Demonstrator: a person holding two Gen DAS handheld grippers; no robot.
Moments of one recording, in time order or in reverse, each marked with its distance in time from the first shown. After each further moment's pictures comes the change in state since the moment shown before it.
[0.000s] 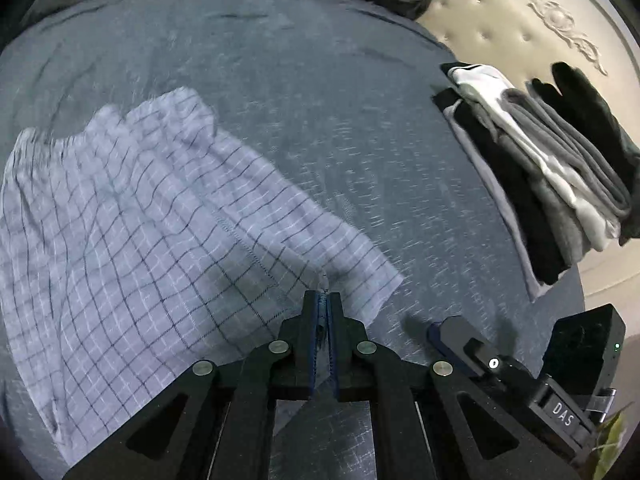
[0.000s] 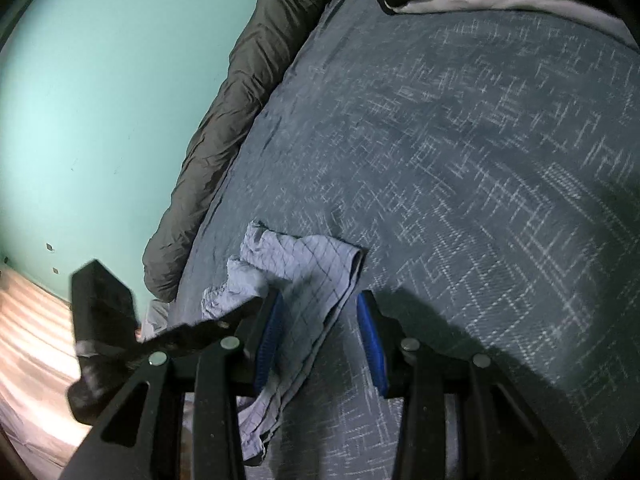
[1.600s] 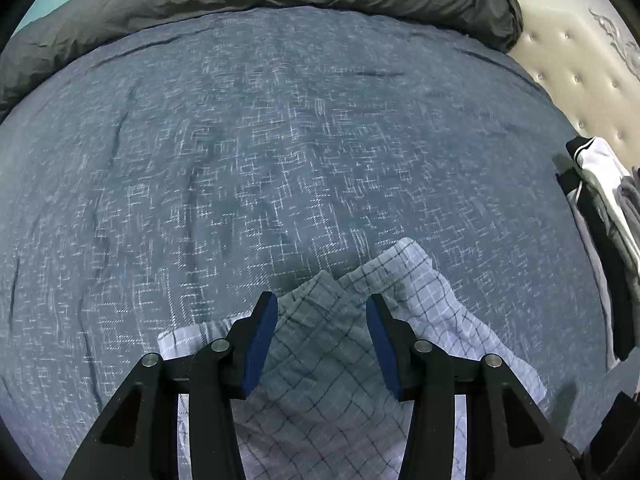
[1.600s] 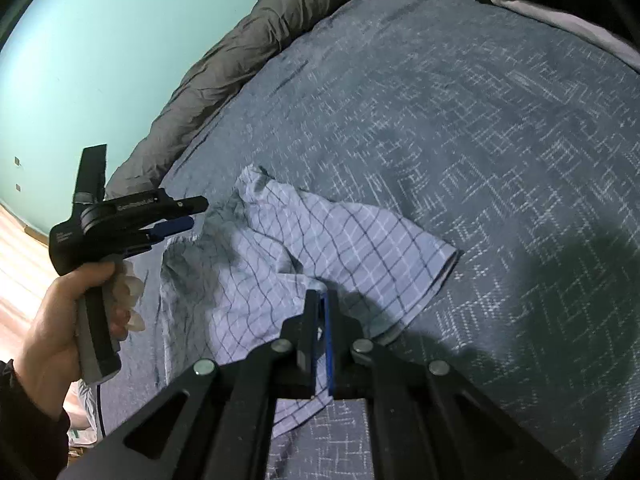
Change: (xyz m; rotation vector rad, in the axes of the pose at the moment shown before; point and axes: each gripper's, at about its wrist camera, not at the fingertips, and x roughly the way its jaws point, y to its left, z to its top) left arm -0.012 0.125 0.117 -0.018 -0.036 0.266; right arm 0.059 0.044 -0.012 -0.245 0.109 -0.161
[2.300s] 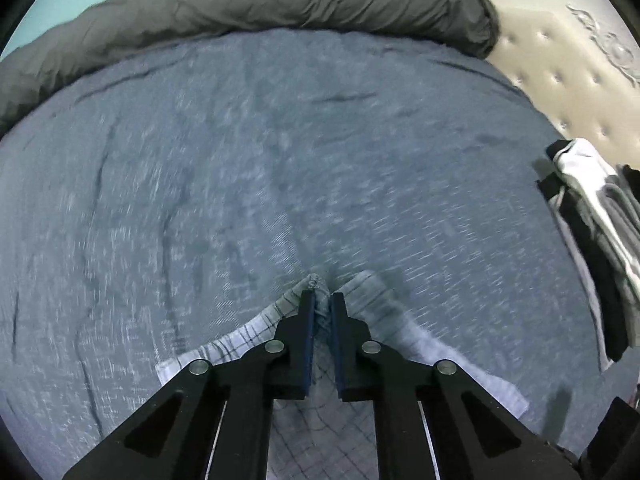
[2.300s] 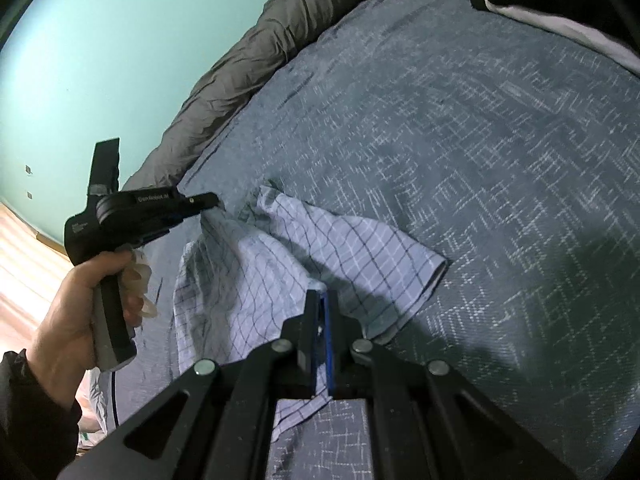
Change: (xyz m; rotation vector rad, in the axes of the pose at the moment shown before) left arm -0.015 -0.036 0.021 0.084 -0.065 -0.027; right arm -0.022 -0.003 0.001 0.022 -0.029 0.049
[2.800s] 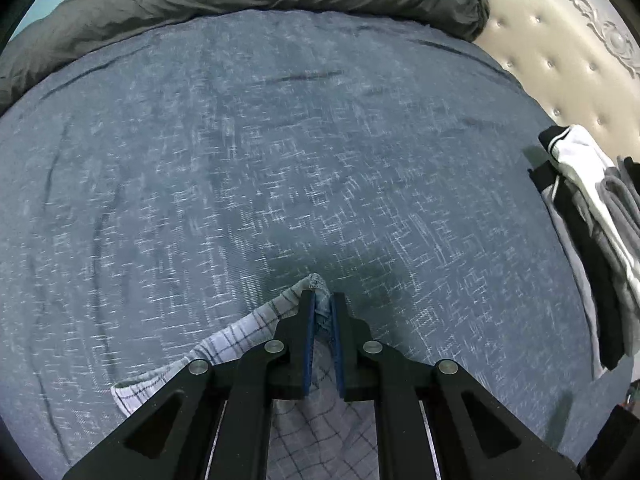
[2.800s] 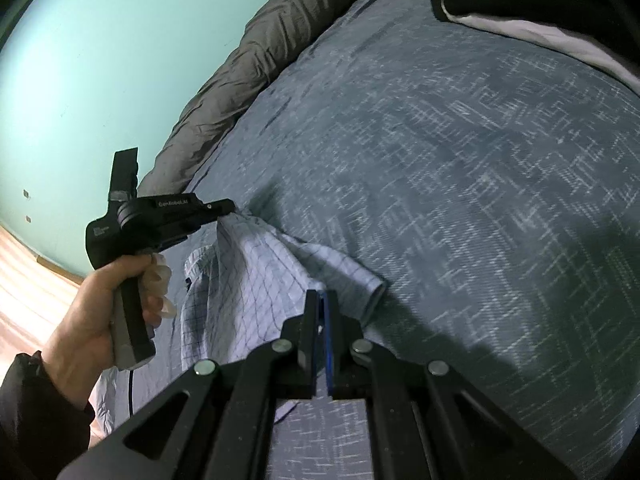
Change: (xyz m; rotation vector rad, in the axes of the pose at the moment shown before) left arm 0.038 -0.024 0.003 -0.008 0.050 -0.047; right arm -0.023 -0.028 0.010 0.059 -0.039 -0.013
